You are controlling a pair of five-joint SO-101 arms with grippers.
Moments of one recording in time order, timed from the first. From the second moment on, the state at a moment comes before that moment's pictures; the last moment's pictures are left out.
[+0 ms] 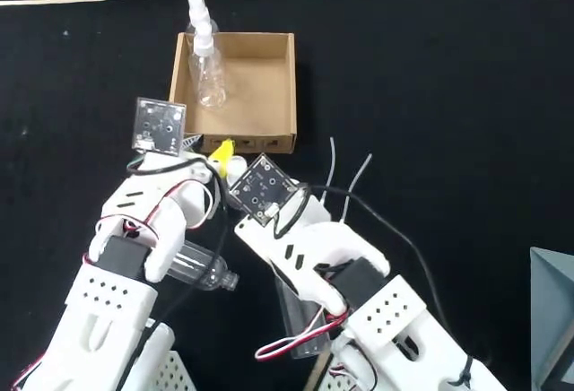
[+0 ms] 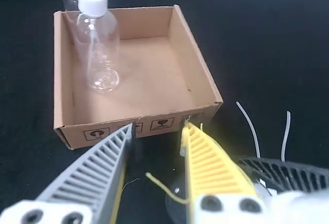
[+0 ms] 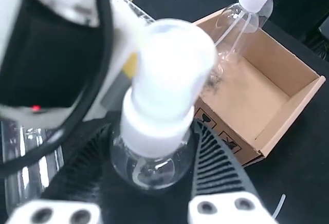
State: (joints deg) left arm 12.7 -62.3 64.5 30.6 6.4; right arm -39.0 -63.0 72.3 28.8 13.5
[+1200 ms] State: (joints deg) left arm -17.8 -62.3 75.2 23.2 10.0; right arm -31.6 -63.0 68.2 28.8 13.5
